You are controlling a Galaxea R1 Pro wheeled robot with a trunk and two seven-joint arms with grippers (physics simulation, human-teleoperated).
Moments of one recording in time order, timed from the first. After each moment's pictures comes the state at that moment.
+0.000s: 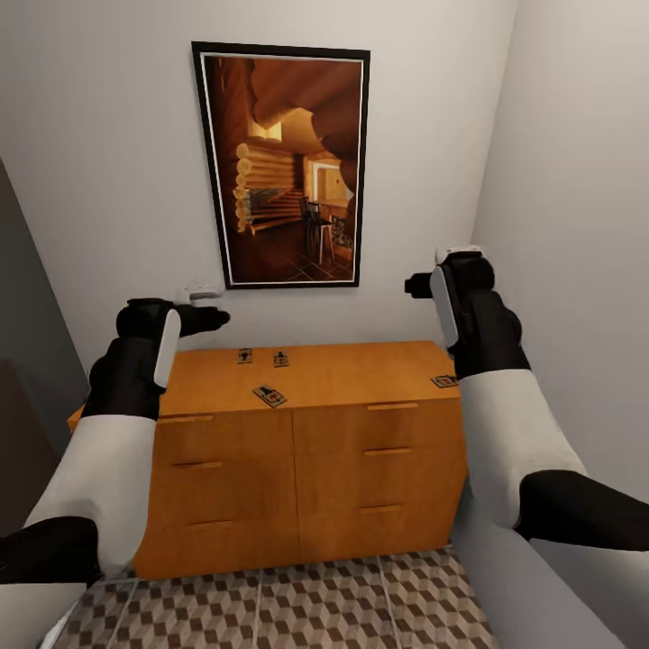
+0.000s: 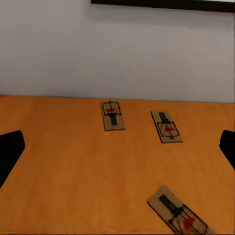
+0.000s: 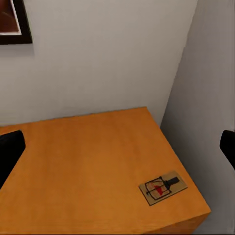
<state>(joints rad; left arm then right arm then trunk) -1.10 0.00 0.08 -1.17 0.01 0.98 0.03 -1.27 0.12 -0.01 -1.09 0.05 1.04 -0.28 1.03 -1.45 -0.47</state>
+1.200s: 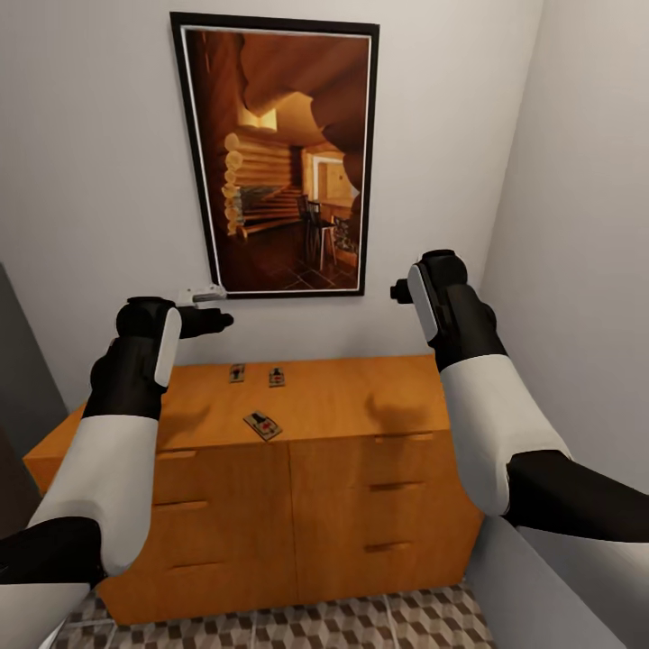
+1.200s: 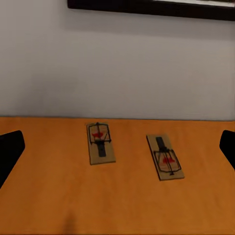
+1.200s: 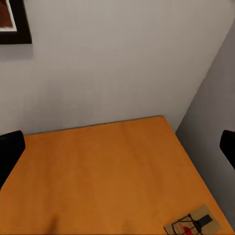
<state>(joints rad) -1.10 -0.01 0.09 -1.19 0.01 1.04 0.02 -1.33 0.17 -0.01 -0.94 0.03 1.04 -0.36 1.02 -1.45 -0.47</state>
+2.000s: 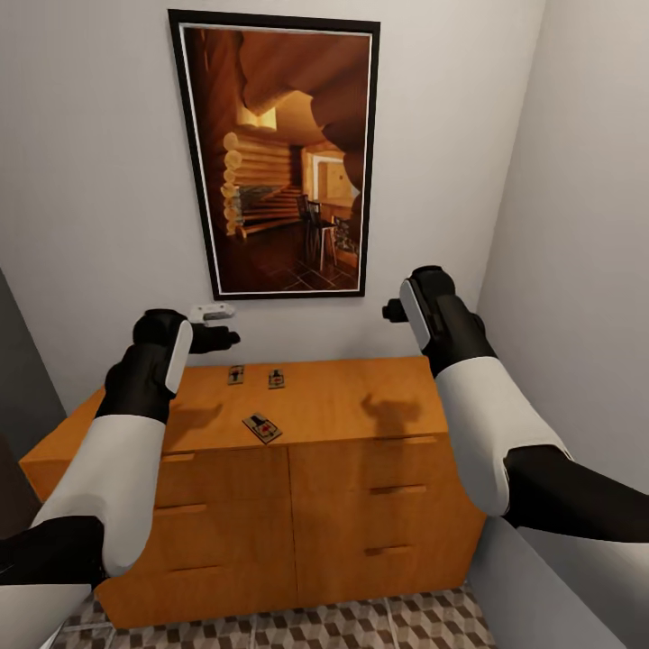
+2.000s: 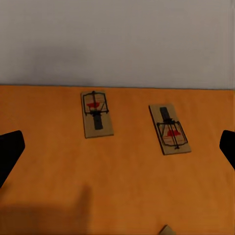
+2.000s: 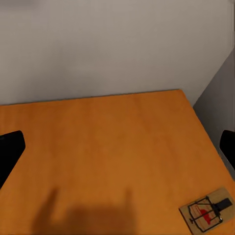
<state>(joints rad) -1.10 -0.02 0.09 -1.06 0.01 1.04 0.02 -1.33 0.17 -0.01 -0.81 0.01 1.04 -0.34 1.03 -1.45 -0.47</state>
